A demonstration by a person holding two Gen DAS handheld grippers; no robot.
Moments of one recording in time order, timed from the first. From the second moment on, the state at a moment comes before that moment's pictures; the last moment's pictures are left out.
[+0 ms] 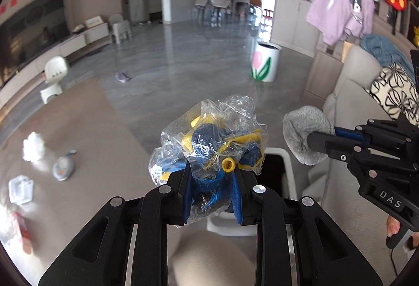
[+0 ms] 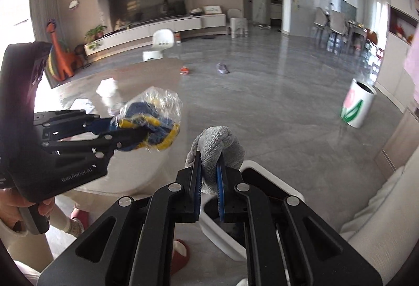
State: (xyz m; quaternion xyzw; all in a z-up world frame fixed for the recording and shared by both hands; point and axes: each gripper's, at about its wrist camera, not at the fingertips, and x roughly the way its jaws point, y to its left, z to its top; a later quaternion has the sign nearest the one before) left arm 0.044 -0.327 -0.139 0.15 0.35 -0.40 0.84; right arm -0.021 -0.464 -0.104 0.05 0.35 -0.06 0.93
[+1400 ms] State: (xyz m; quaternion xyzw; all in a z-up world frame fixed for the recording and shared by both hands) left arm 0.063 -0.400 -0.178 0.21 0.36 -0.35 0.84; right arm -0.008 -0.544 -0.183 0.10 0.41 -0.09 0.90
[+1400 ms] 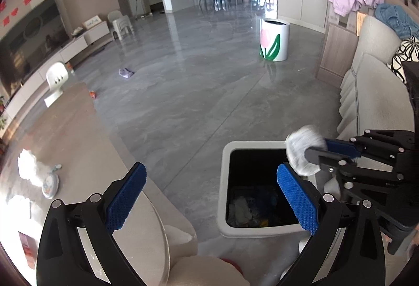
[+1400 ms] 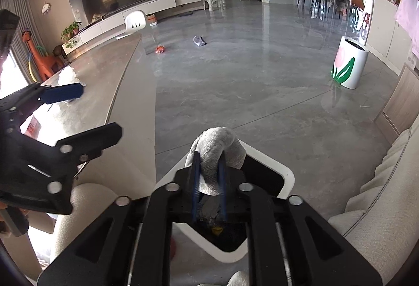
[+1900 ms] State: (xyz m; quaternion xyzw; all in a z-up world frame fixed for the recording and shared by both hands) left arm 0.079 -0.336 -0.155 0.14 0.35 -0.32 0.87; right arm -0.004 -0.536 -0.149 0.08 0.39 -0.10 0.91
